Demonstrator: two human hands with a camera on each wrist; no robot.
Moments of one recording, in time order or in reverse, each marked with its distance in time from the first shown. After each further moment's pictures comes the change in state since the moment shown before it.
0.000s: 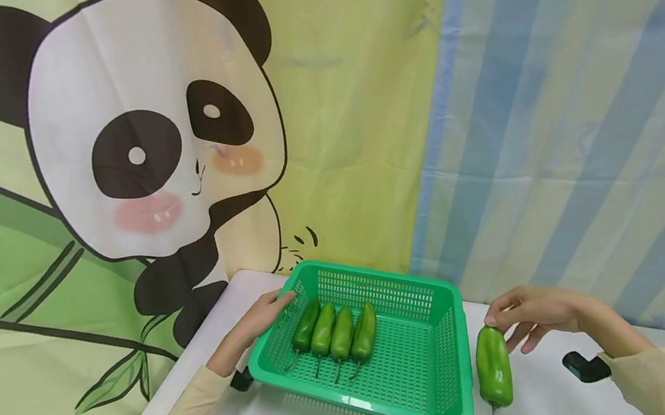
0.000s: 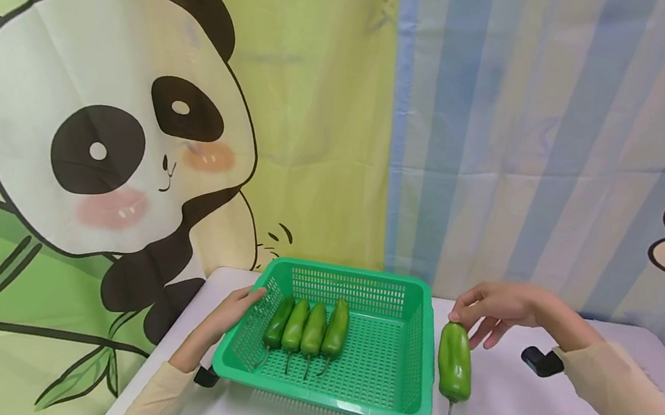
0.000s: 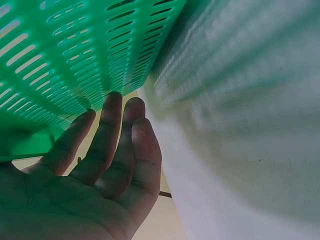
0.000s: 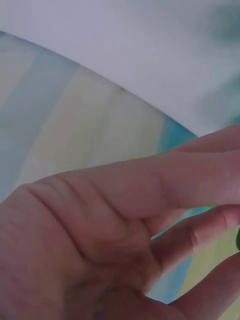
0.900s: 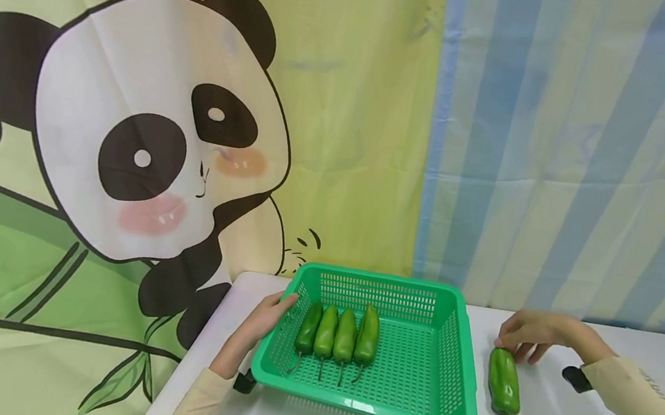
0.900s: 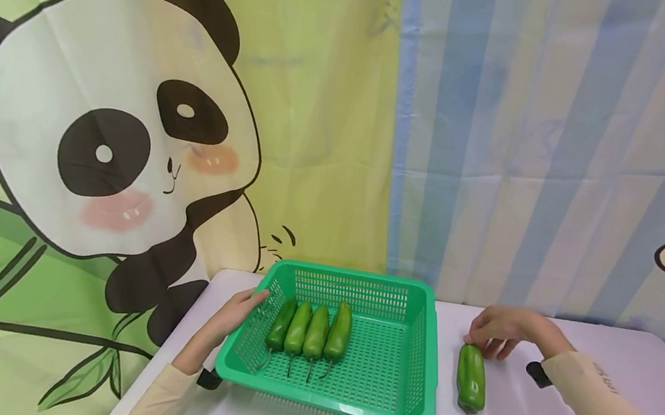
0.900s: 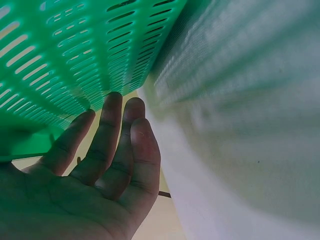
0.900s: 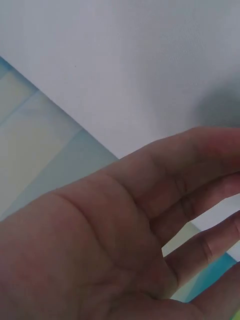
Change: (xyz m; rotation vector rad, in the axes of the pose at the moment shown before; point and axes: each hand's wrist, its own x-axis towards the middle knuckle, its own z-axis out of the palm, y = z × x) left_hand 0.000 0.000 0.000 -0.023 -0.015 -0.011; right_hand 0.048 0.080 -0.004 -0.206 0.122 0.102
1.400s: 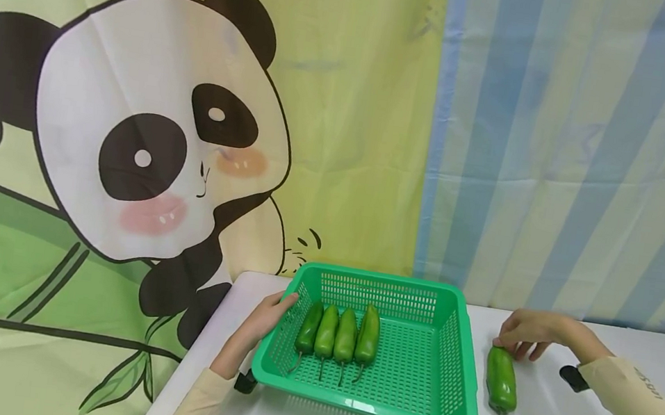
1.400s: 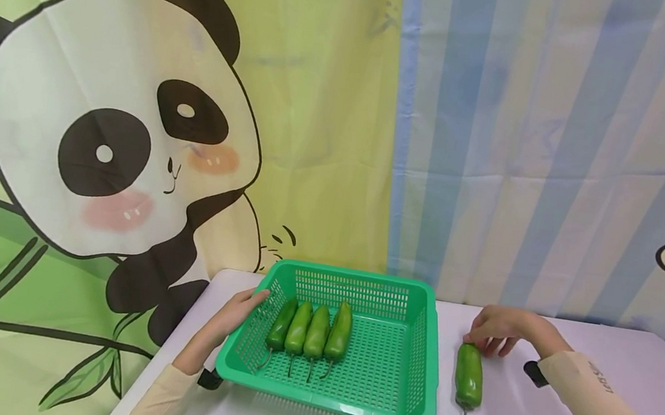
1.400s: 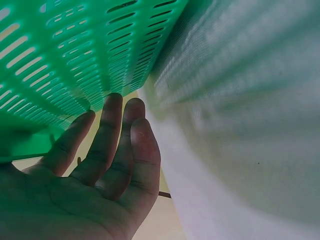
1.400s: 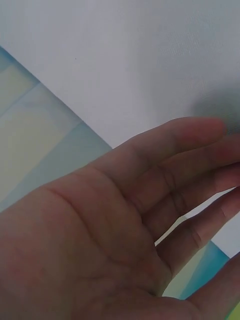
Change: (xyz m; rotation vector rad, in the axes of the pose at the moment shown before) left_hand 0.000 -0.002 0.000 0.009 0.009 0.011; right_hand 0.001 -0.007 0.001 -0.081 0.036 0.030
